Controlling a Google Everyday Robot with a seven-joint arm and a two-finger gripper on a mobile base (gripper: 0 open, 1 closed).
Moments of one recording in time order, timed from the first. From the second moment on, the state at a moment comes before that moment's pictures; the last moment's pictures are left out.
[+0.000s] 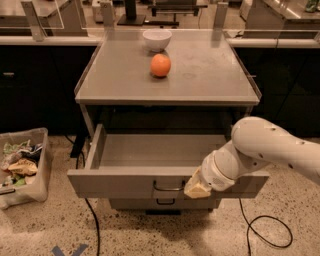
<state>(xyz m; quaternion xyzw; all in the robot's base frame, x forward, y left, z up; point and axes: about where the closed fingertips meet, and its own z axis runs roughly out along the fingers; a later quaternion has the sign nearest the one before) 0.462 -0.102 0.663 -0.57 0.78 0.18 0.18</state>
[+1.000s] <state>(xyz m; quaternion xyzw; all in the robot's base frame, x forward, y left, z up) 0.509 -0.100 0.678 -0.52 0.79 0.21 0.25</state>
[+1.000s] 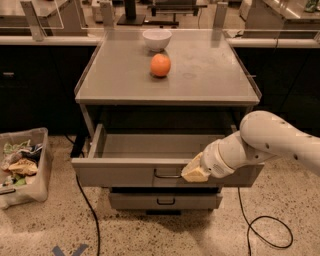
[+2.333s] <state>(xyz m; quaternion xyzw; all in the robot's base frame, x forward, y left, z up) 0.568 -0.096 0.692 -0.50 0.79 0.16 0.32</state>
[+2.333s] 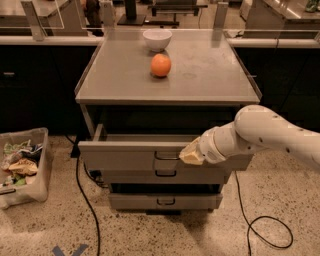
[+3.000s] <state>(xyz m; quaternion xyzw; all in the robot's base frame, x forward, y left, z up) 0.617 -0.108 0.681 -0.48 0.80 0.13 0.34</state>
